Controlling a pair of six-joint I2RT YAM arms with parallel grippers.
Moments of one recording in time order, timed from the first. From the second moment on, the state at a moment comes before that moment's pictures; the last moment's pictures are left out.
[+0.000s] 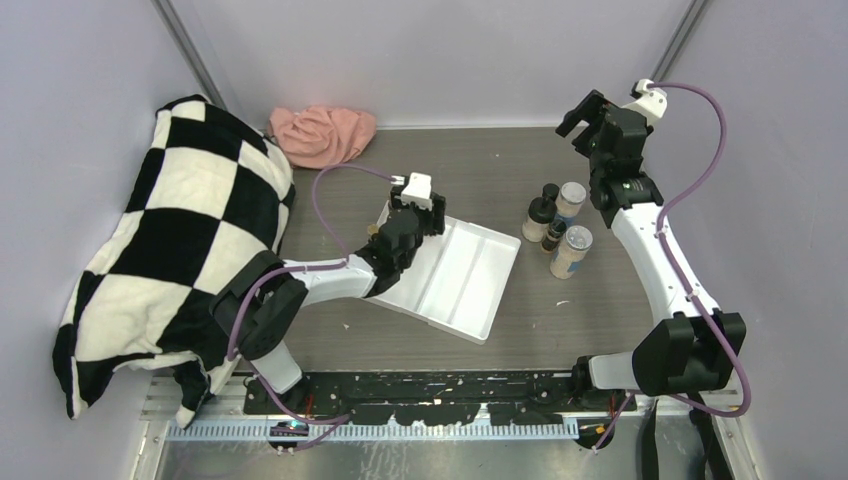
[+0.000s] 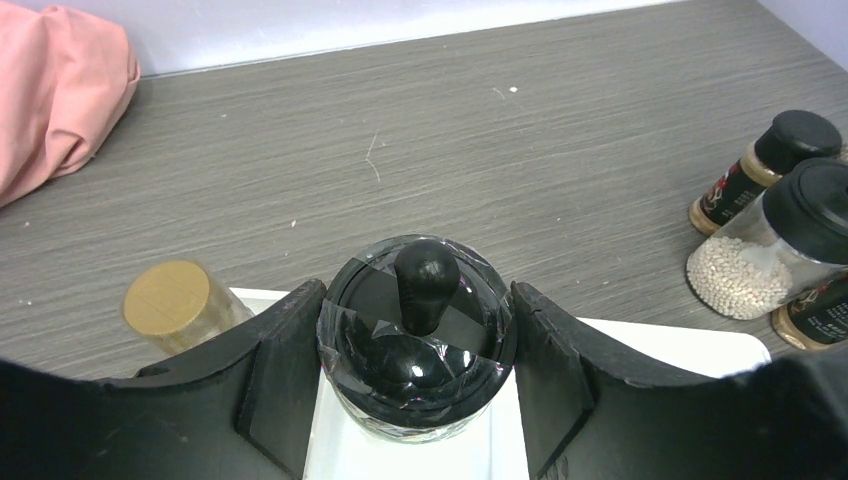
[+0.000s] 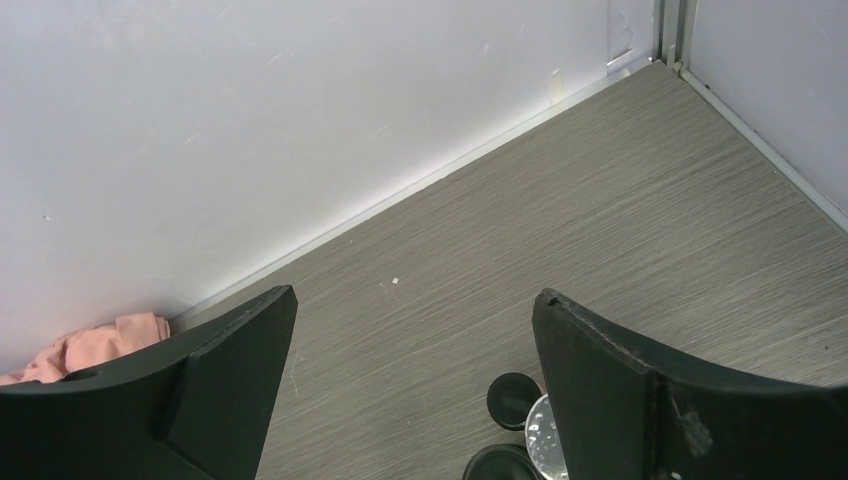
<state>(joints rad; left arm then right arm) -0.81 1.65 0.85 0.72 -0.48 -0.11 0.08 1.34 1.26 -0.09 0.30 0.49</state>
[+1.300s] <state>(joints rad) -0.82 1.81 0.83 0.88 -0.53 -0.13 0.09 1.39 1.25 -0.06 0.31 0.47</state>
